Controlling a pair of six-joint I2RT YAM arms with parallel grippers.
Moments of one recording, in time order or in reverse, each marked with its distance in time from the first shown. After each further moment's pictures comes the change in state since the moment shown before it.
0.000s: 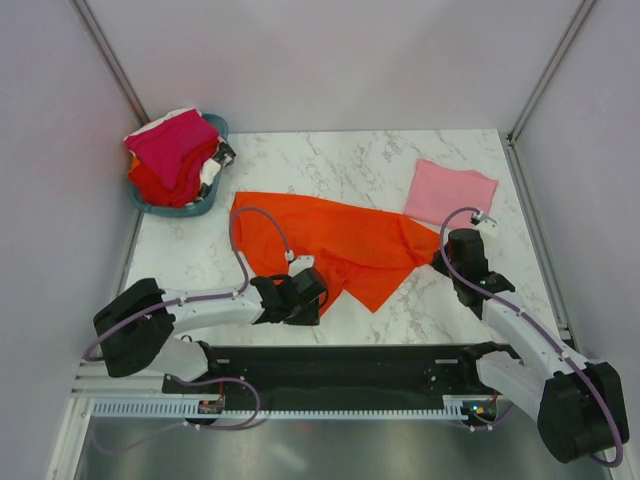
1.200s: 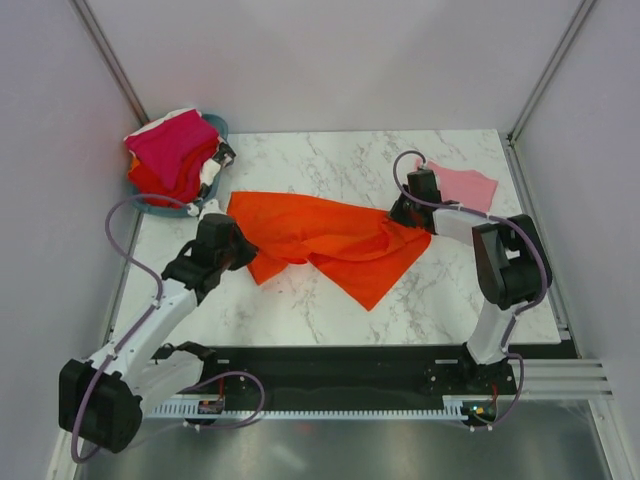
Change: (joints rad) left arm 0.661 -0.383 0.015 -0.004 0.088 0.182; right arm 0.000 0.842 0.553 0.174 -0.316 0.003
